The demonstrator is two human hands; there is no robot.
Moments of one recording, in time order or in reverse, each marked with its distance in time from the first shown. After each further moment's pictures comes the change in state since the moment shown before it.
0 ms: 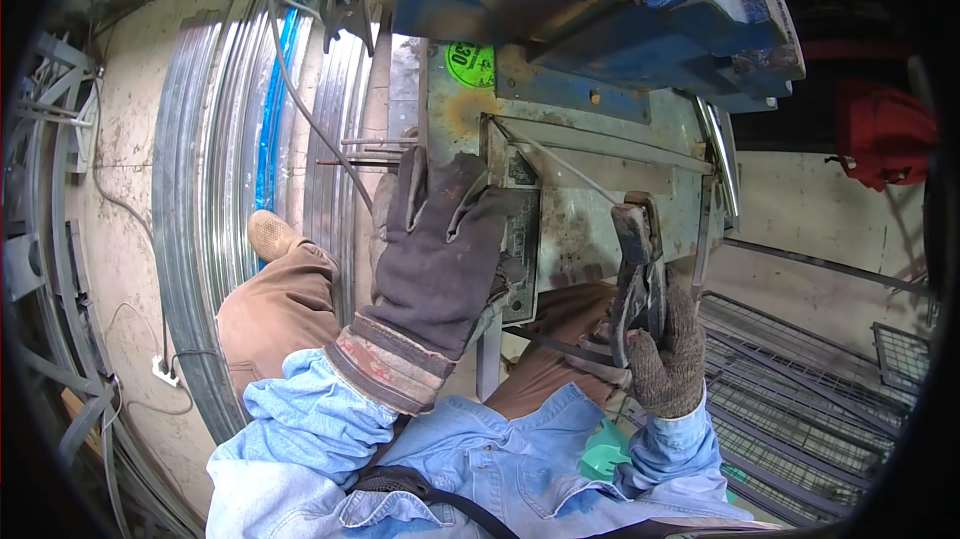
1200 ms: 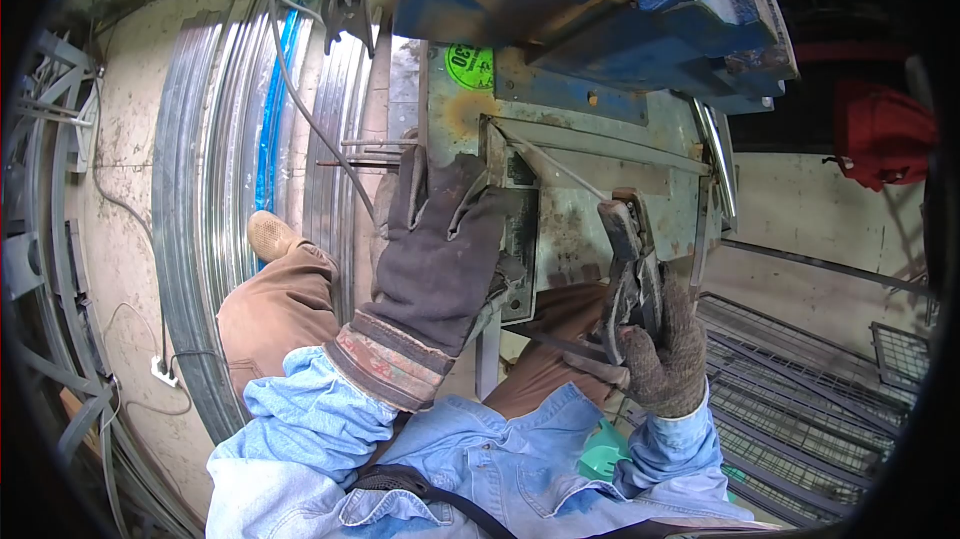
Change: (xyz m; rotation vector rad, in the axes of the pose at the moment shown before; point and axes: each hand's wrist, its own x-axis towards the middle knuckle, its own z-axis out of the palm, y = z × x) left_hand -0.002 0.004 -0.003 -0.070 -0.074 -0.097; right_hand 0.006 -0.001 -0.004 -0.063 -0.057 -0.114
